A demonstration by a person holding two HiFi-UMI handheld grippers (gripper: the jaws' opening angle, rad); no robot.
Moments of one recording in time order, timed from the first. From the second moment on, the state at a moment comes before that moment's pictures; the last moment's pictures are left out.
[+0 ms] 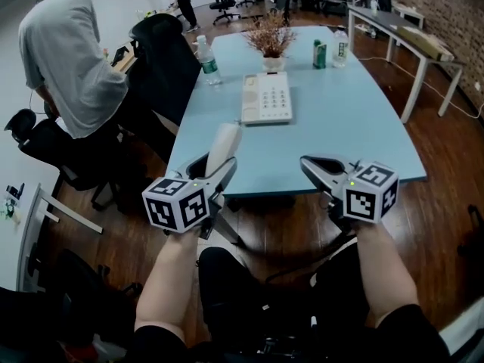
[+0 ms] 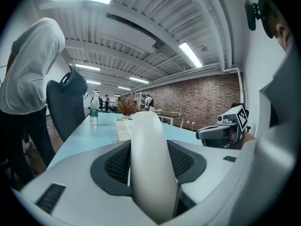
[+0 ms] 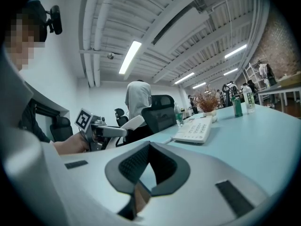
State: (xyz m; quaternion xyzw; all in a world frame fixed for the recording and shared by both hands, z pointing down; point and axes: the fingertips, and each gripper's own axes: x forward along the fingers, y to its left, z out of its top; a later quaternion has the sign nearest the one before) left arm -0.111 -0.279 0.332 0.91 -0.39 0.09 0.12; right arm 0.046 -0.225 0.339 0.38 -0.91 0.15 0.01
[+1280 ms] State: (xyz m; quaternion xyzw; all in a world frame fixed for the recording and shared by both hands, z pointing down) left arm -0.006 -0.608 0.351 0.80 -0.53 0.17 0.22; right arm 0.081 -0.267 0.344 0.38 -0.91 0.16 -0.04
